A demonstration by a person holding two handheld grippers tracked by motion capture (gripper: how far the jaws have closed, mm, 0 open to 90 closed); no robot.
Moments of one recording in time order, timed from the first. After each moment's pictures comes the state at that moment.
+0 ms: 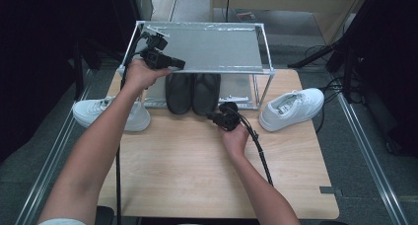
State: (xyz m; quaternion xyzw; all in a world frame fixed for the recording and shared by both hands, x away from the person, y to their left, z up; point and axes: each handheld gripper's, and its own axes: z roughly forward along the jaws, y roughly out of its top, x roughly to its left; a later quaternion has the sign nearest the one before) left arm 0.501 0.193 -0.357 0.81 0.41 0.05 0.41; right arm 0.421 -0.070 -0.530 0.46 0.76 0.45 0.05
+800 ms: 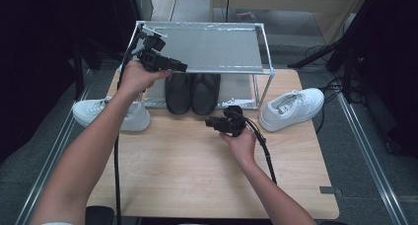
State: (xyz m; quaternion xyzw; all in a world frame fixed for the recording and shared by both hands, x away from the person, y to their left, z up) left arm 0.474 0.192 -0.340 0.81 0.40 0.04 0.42; right arm 0.386 -0.086 -0.499 0.40 0.78 0.47 0.00
